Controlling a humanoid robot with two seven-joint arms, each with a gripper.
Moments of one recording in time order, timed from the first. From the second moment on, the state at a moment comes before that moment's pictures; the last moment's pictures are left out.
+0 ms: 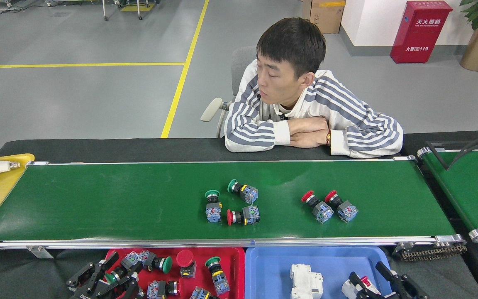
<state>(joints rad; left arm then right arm) 0.14 -0.10 0.44 -1.65 -1.49 -0.75 -0.26 0.24 0.06 -0.24 -1.71 1.22 -0.36 0.10</state>
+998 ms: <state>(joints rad) -0.02 -0.07 0.29 -1.59 -1.68 -0.60 -0.13 -0.13 -0.09 0.18 -1.46 1.35 -0.27 0.23</state>
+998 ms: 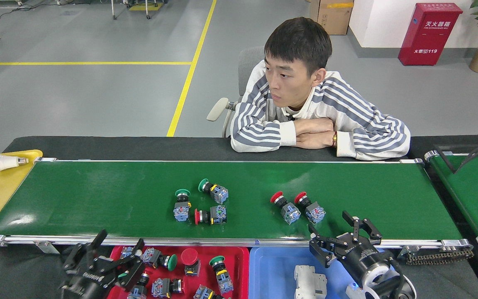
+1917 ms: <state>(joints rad) -0.26 -0.06 0.25 -1.23 -1.73 -0.42 -0.14 -0.47 0.14 0.39 -1.02 1.36 -0.26 0.23</state>
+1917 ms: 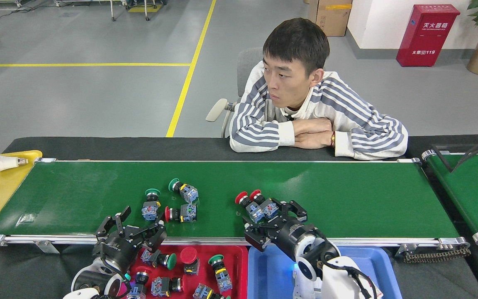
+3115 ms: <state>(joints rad) 0.16 -0.11 0.40 -1.68 -1.63 -0.78 -0.13 -0.30 0.07 0.66 -1.33 1.35 -0.36 0.14</state>
